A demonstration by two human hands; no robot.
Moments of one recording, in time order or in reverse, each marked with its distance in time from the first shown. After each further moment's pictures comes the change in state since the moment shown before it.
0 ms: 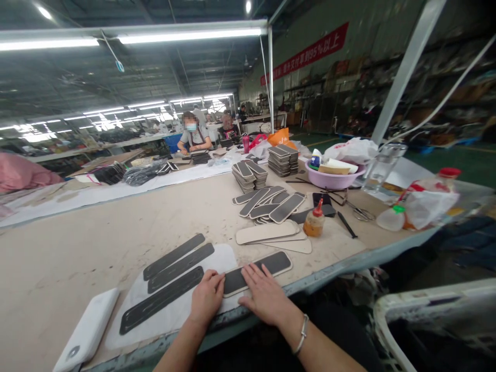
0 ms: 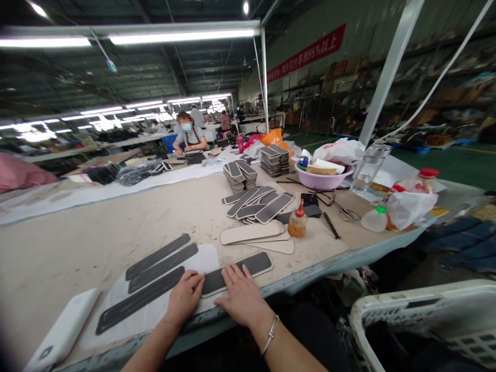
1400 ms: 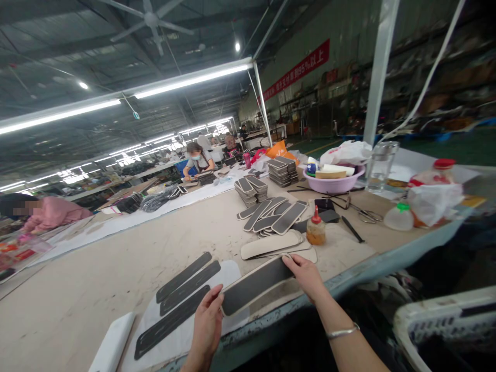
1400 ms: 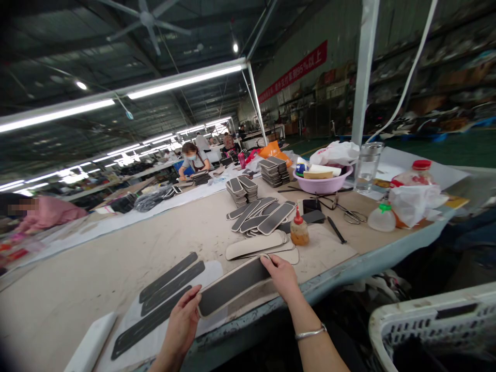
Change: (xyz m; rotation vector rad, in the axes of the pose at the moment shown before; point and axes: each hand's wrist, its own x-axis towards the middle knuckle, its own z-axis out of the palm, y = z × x) left_hand 0.002 0.036 -0.017 -1.476 0.236 -0.710; right_hand -0.015 0.081 -0.062 0.798 0.605 0.490
